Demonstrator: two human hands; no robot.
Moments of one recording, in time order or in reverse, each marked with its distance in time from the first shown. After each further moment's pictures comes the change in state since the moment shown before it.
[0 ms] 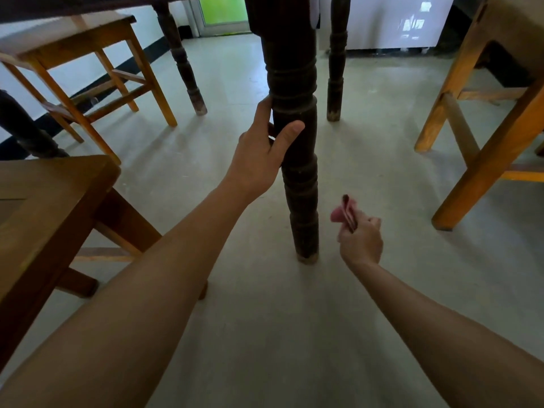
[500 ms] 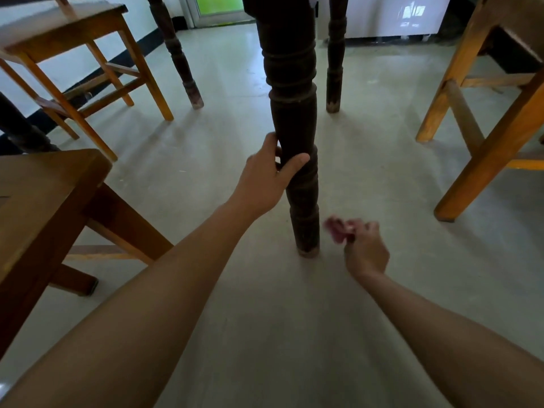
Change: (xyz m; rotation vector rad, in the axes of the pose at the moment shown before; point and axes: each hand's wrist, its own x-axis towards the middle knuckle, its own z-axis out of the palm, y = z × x) left_hand -0.020 -0.027 0.019 0.104 -0.126 -0.062; right_hand -0.008 0.038 0.011 -0.196 -0.025 -0.088
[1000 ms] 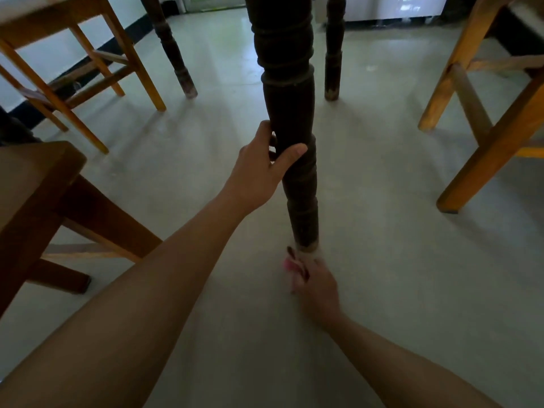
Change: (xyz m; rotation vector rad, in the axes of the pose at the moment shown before) left_hand 0.005 -0.011 0.003 -0.062 -0.007 -0.002; right_hand -0.087 -0.021 0.065 0.264 -0.326 -0.090
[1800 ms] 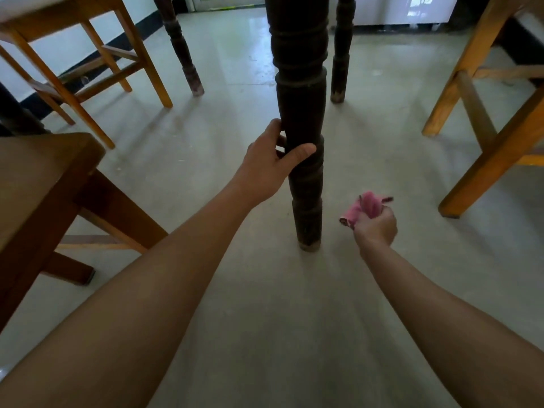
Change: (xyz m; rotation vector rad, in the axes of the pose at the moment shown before) left_hand 0.000 0.010 -0.006 -0.049 -0.040 -0.038; right_hand 0.081 -0.025 -0.110 0.383 0.474 0.496
